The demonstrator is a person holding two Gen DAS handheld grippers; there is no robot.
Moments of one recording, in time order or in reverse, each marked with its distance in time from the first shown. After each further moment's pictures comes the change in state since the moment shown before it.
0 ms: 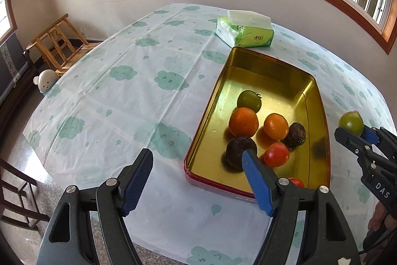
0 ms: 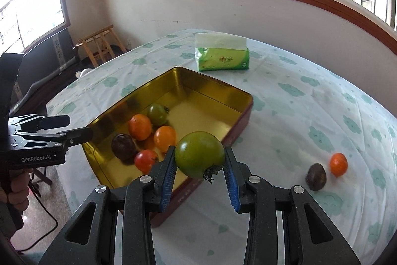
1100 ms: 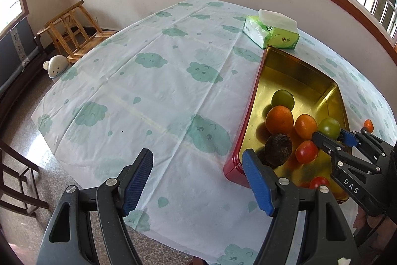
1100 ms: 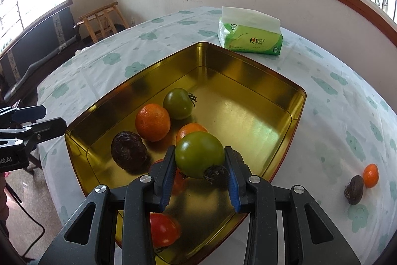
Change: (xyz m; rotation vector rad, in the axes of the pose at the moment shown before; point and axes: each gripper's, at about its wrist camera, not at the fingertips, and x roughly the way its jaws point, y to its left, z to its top) left arm 0.007 0.040 -0.006 -0.070 0.021 0.040; right arm 0.066 0.033 0.006 -0.043 0.103 -0.010
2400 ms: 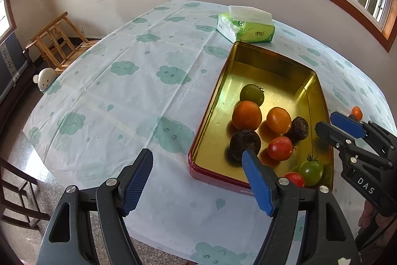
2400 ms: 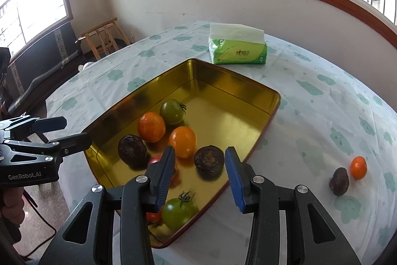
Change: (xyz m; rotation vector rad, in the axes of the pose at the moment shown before) left arm -0.007 -0.043 -0.002 0.085 -0.003 -0.044; right arm -0.047 -0.029 -0.012 0.063 -0.088 0.002
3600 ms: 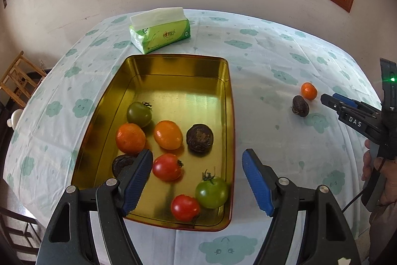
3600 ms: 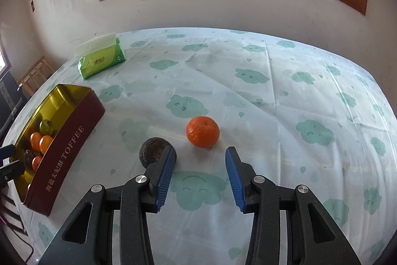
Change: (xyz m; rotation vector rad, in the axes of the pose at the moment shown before) left arm 0.005 -0.136 0.013 0.237 0.007 -0.136; right arm -0.034 -0.212 -0.049 0.311 0.023 -0.260
